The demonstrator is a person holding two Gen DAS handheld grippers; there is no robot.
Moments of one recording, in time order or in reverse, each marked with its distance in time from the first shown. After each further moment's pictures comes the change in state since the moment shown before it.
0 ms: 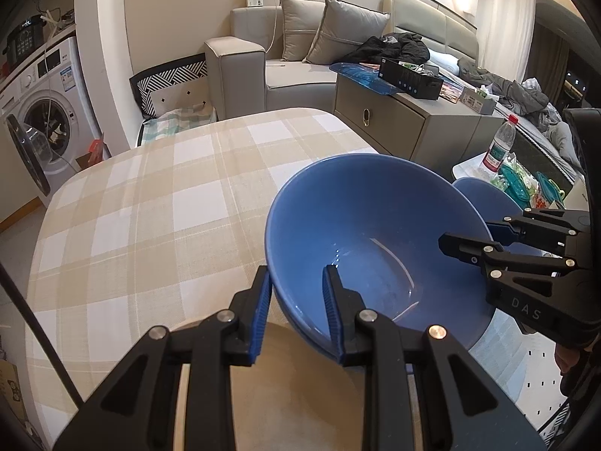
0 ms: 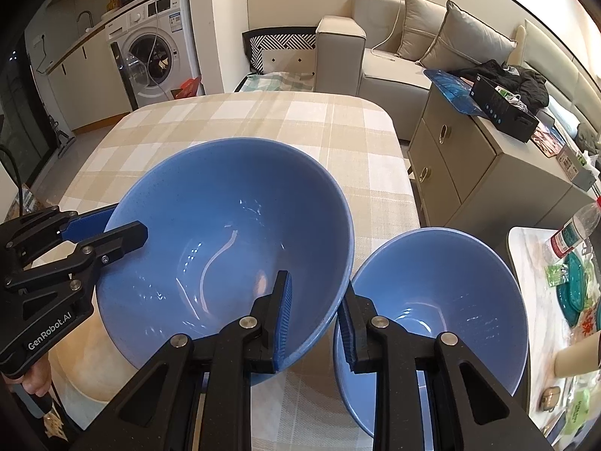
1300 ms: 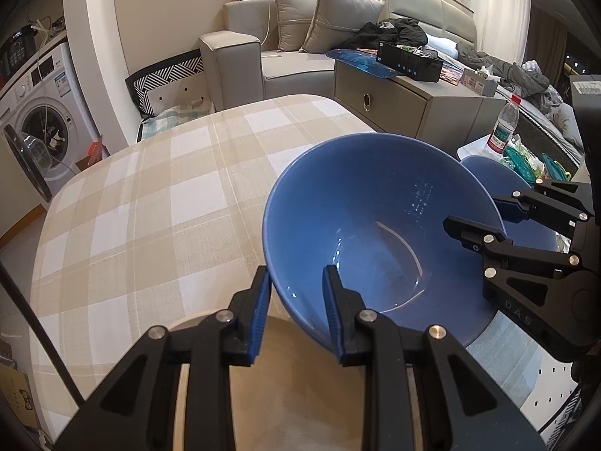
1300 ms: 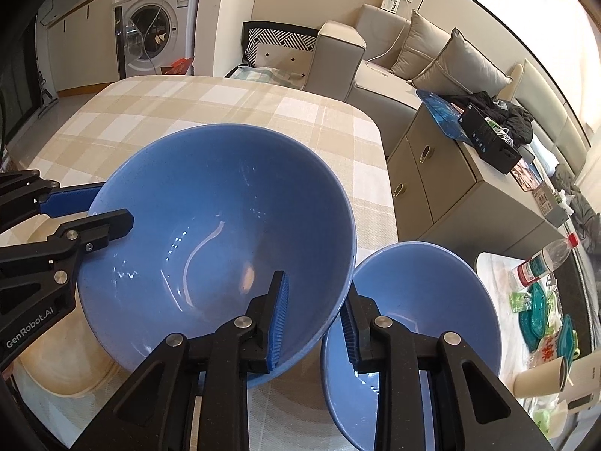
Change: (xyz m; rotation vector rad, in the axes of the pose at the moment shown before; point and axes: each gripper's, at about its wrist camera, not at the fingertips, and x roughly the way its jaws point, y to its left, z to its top) left arm 0.014 -0.002 -0.006 0.043 0.038 0.020; right arm 0.010 0.021 -0.006 -0.136 -0.015 -0.164
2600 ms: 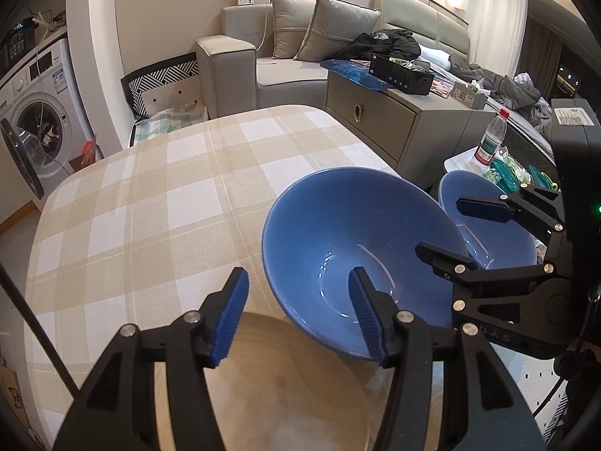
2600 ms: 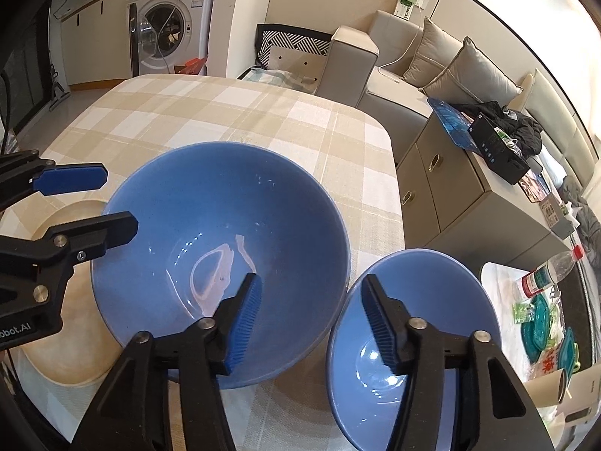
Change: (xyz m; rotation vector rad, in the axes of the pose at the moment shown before) left arm -0.020 0.005 0.002 -0.027 -0.027 -0.053; right arm -0.007 0.002 -0.001 -0.026 -0.025 0.039
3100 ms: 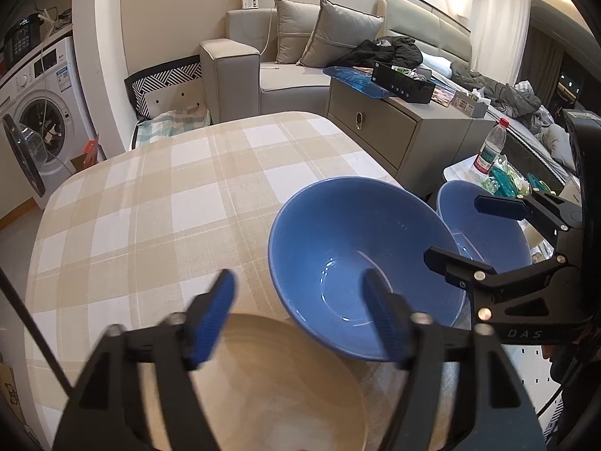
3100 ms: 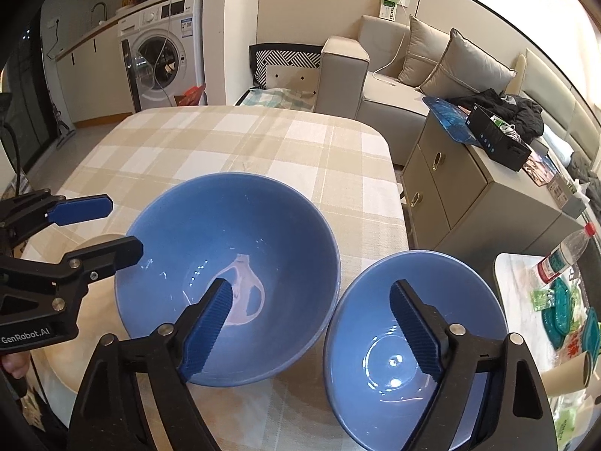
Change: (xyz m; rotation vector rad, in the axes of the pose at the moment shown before) left arm -0.010 0.004 0.001 -0.023 -0.032 -0.003; right arm -0.015 -0.018 0.002 0.113 -0.057 0.090
